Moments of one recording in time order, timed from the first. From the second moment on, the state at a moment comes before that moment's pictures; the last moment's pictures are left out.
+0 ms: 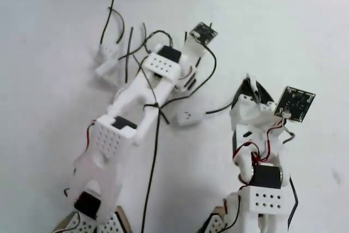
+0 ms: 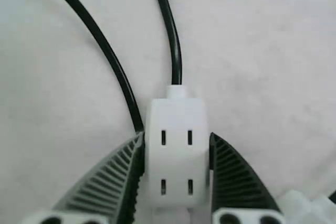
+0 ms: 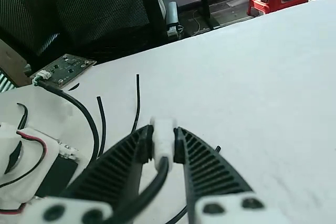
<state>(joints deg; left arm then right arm) 21.8 48.0 -36.4 69.7 -11.5 2.5 -76.2 77.3 24.4 -12.3</state>
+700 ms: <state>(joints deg) 23.5 21.2 -37.5 98.9 -15.2 2.5 -76.2 77.3 24.4 -12.3</state>
